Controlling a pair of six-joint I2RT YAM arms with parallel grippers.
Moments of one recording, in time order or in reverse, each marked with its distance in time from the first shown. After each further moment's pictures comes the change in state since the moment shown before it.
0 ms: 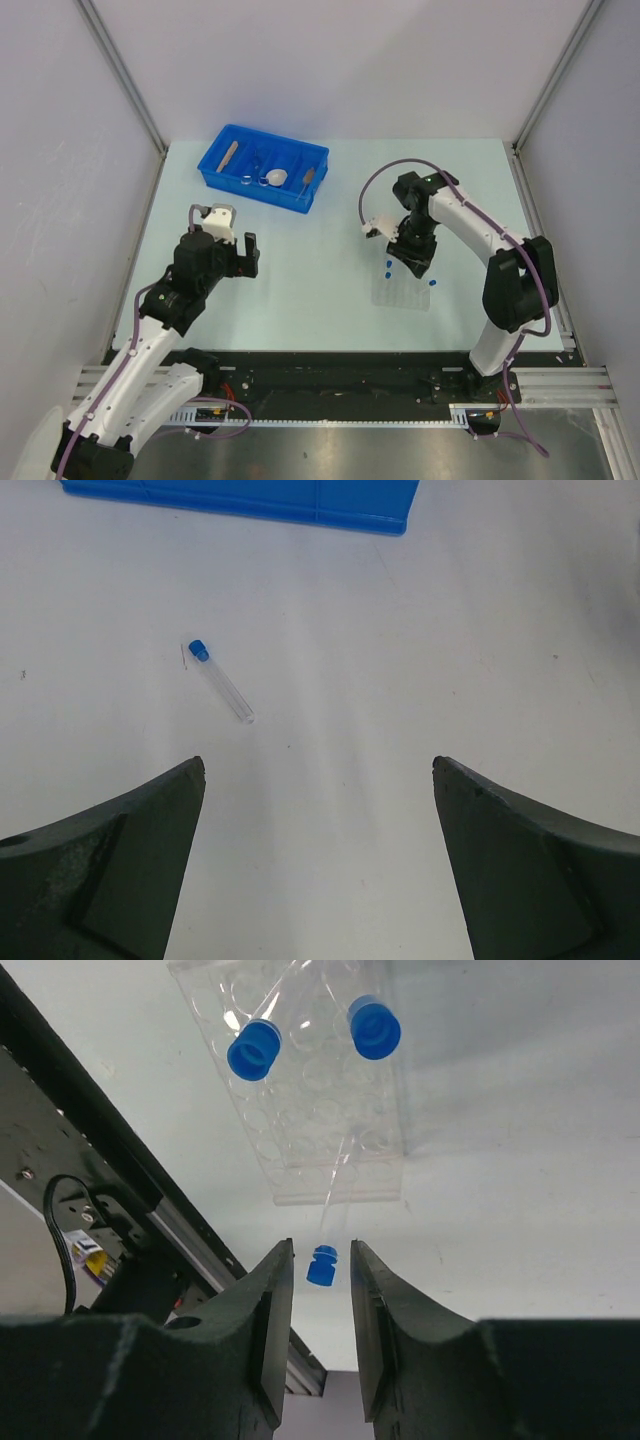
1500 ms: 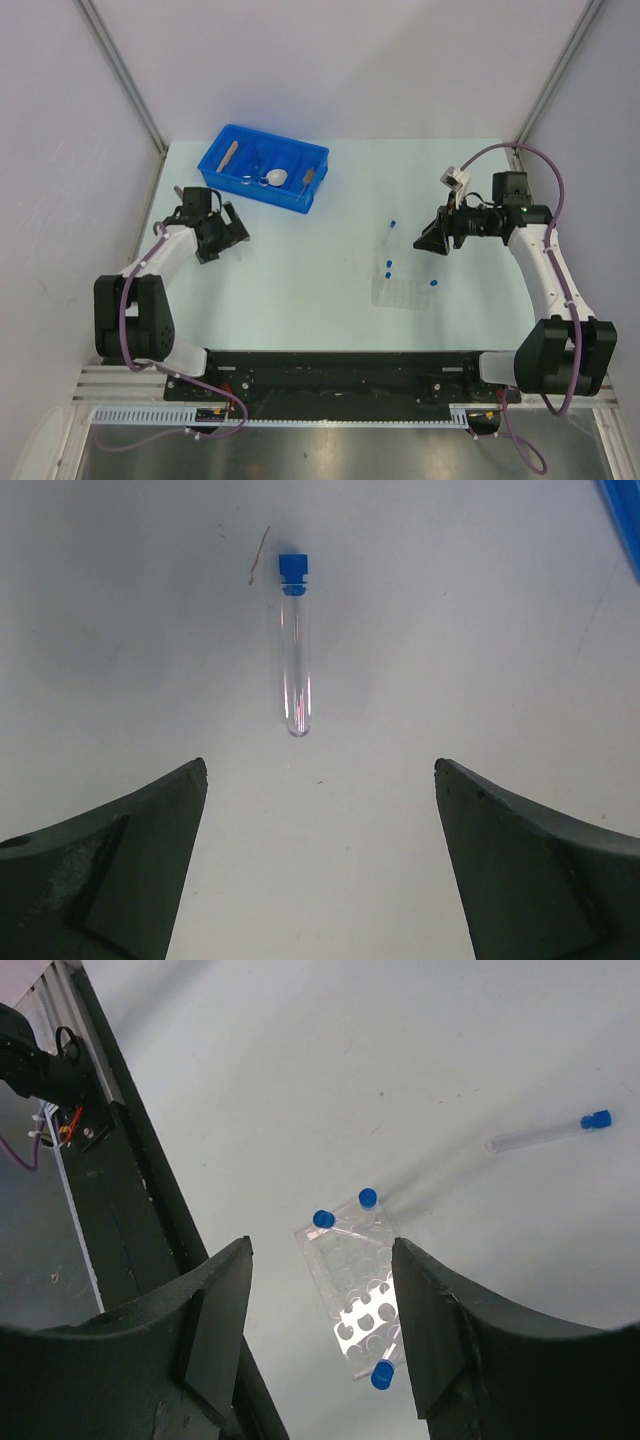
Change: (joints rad) left arm 0.365 0.757 0.265 -0.046 0.173 -0.427; right arm -0.481 -0.453 -0.309 0.521 -0.860 0.292
